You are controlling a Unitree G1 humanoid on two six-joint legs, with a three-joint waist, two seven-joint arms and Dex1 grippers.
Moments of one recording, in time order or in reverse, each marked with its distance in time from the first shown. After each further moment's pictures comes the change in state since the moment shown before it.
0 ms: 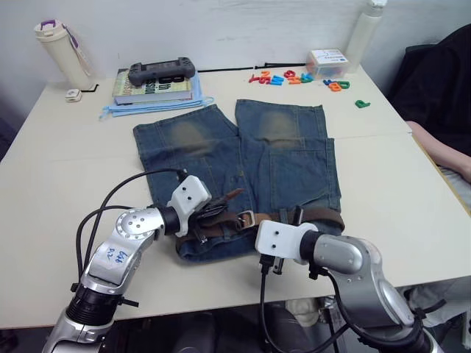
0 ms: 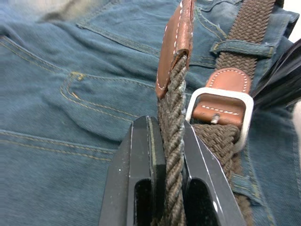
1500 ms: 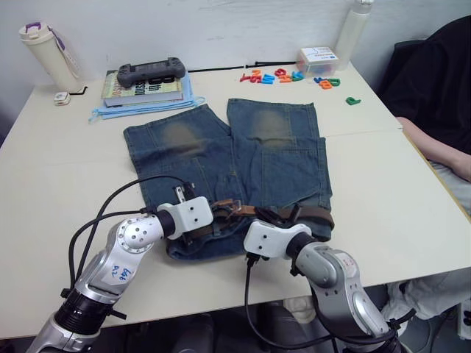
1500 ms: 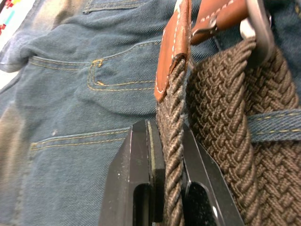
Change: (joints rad) left arm 0.061 0.106 -0.092 0.001 0.422 -0.245 0.068; right arm 0.104 0.145 0.087 0.150 -0.272 -0.239 -0.358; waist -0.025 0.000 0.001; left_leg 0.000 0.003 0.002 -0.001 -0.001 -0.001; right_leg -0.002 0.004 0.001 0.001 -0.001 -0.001
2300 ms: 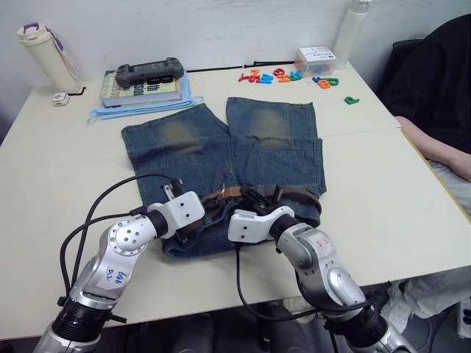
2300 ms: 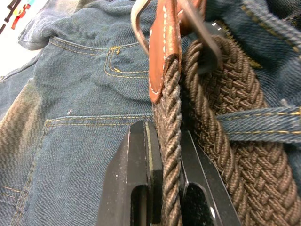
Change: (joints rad) left arm 0.040 -0.037 0.080 -0.042 -0.001 0.066 0.020; right arm -0.189 0.030 0.028 0.229 -0.133 -0.211 -0.116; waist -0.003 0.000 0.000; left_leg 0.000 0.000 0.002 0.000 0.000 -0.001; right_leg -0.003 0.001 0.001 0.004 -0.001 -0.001
